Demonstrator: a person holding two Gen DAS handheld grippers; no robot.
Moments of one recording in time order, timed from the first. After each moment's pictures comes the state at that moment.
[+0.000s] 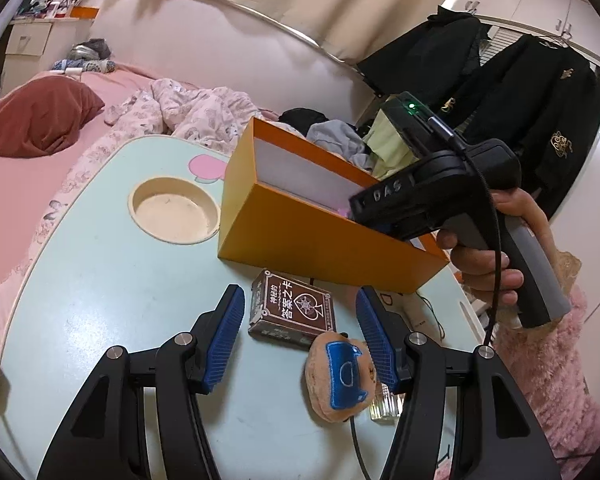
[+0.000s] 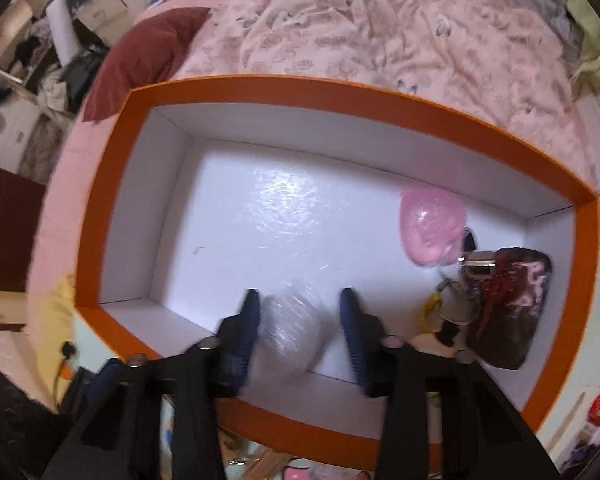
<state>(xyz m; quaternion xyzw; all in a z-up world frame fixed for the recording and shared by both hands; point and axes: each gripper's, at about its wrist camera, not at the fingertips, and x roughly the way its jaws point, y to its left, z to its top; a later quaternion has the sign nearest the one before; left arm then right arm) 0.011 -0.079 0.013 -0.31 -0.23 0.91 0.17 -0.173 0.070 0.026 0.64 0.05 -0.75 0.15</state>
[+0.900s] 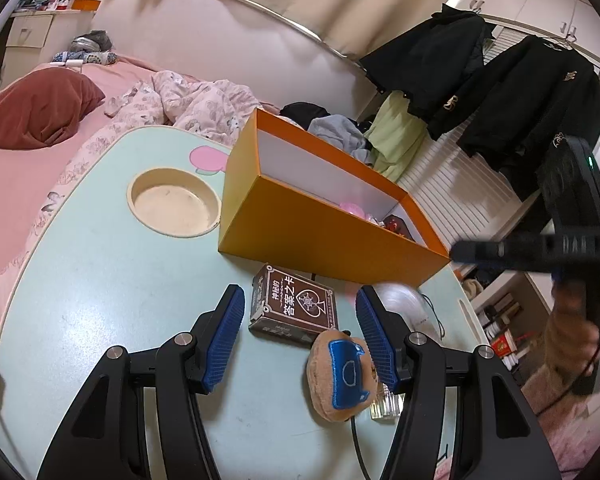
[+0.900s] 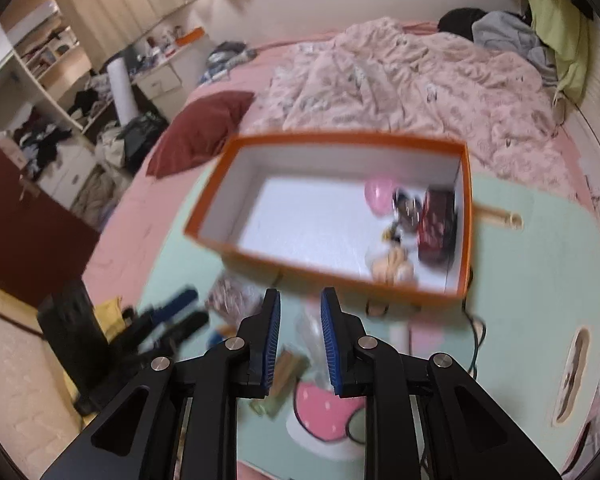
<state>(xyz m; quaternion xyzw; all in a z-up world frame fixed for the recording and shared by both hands) 0.008 -0.083 0.010 -0.32 -0.24 0.90 0.18 -0.061 0.130 0.098 0.51 -0.03 -0.82 0.24</state>
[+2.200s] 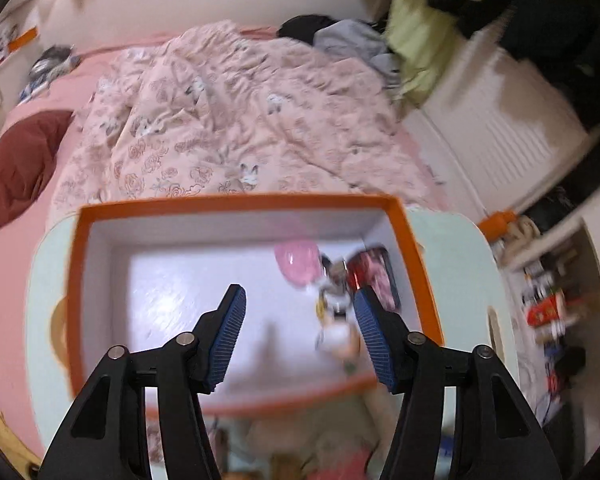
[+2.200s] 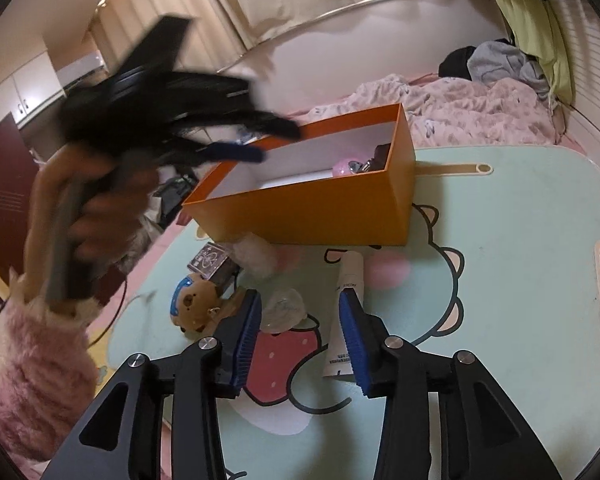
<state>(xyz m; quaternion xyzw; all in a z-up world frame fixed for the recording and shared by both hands) -0.164 0.058 0.079 -0.51 -0.08 0.85 0.12 0.004 0.219 0.030 0.37 -0.11 -0.87 0.30</state>
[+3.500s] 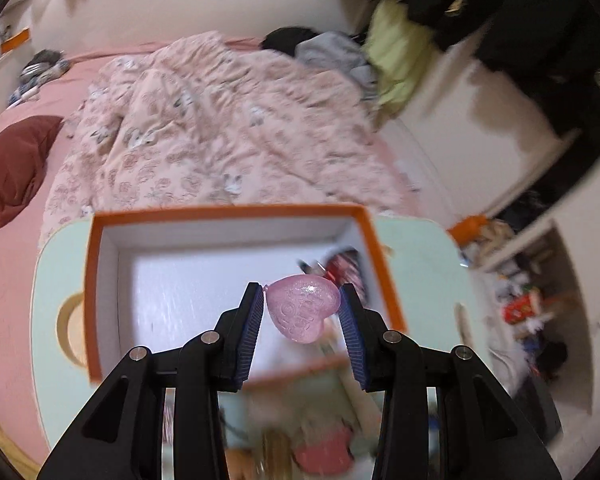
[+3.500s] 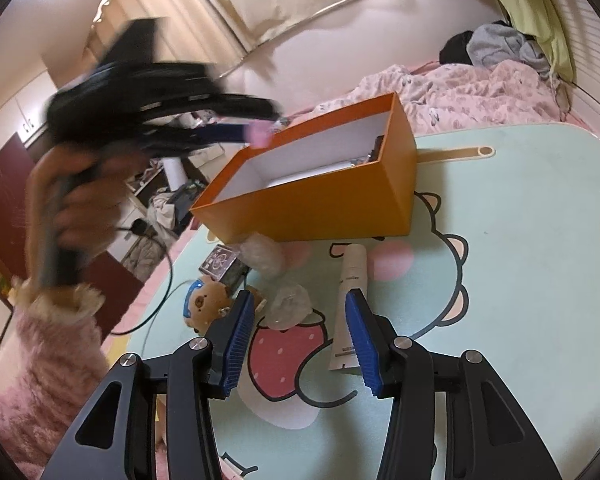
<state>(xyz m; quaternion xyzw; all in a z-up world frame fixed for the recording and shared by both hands) -0.113 0.035 0.120 -0.47 -0.10 0.86 0.18 0.000 0.226 0.025 0.38 -0.15 -0.86 0.31</state>
